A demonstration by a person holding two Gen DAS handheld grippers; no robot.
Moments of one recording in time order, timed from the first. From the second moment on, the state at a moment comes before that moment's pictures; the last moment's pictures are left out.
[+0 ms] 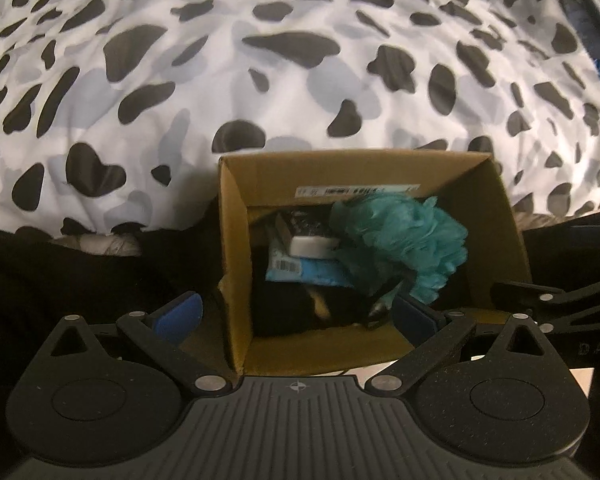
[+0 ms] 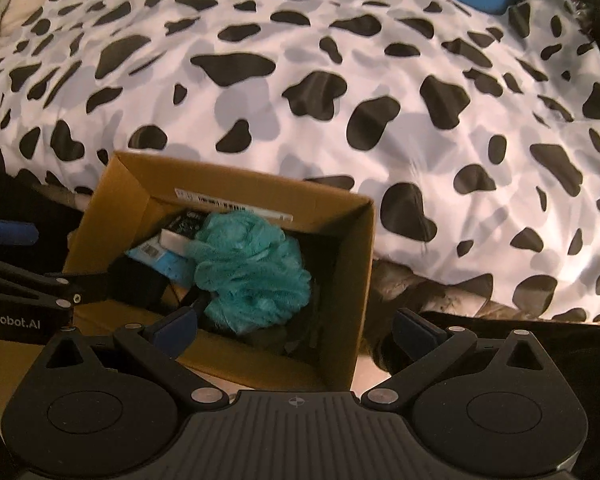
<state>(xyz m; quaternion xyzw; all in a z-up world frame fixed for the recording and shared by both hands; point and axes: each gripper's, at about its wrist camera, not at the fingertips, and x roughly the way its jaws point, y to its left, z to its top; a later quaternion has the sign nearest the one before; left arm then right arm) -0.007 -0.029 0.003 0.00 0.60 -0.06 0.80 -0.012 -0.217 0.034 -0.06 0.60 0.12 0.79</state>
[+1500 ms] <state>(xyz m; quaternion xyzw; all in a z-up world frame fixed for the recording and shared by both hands) 0.005 -0.027 -0.025 -0.01 0.66 -0.03 0.75 -0.004 -0.216 0.003 -0.07 0.65 0.13 0.75</state>
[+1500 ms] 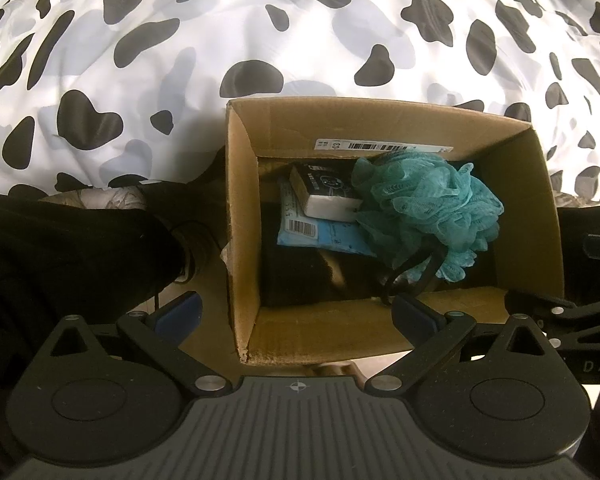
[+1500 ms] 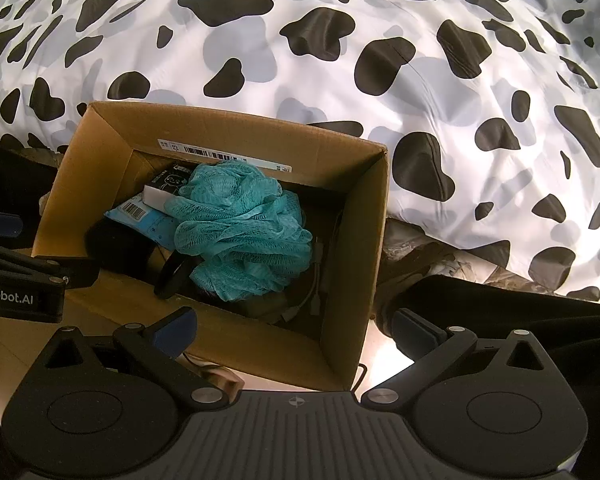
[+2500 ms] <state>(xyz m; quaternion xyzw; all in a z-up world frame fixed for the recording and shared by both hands) 0.007 -0.024 -0.022 -0.01 0.66 -0.03 0.75 -0.004 -0.215 0.002 -0.07 0.65 0.12 0.75</state>
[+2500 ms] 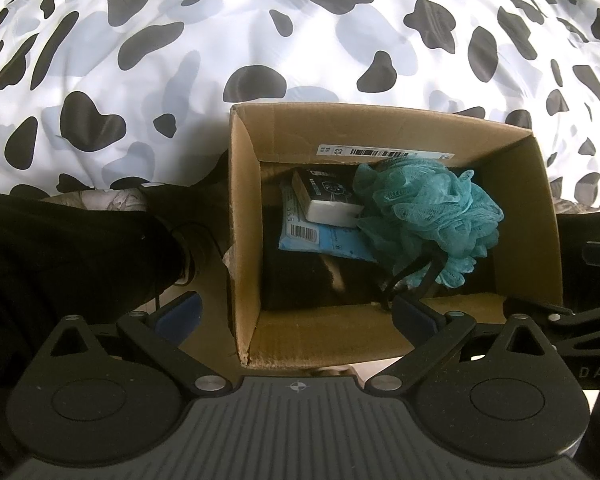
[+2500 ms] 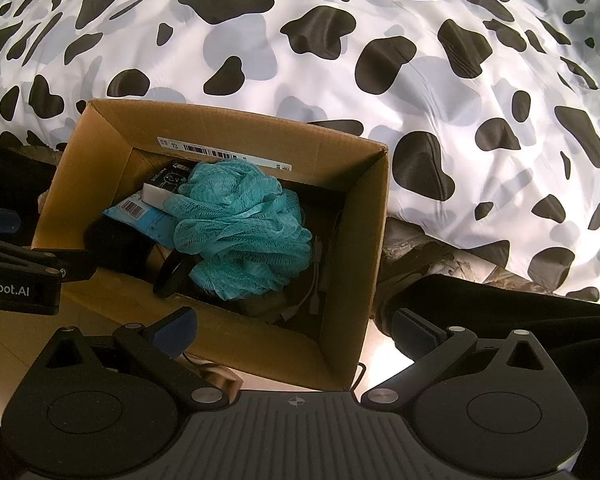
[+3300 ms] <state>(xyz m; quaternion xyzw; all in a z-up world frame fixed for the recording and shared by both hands) 0.007 -0.026 -0.022 -0.01 0.66 -0.03 0.75 -0.005 -0.215 0.001 -0.07 0.65 0.12 0.74</state>
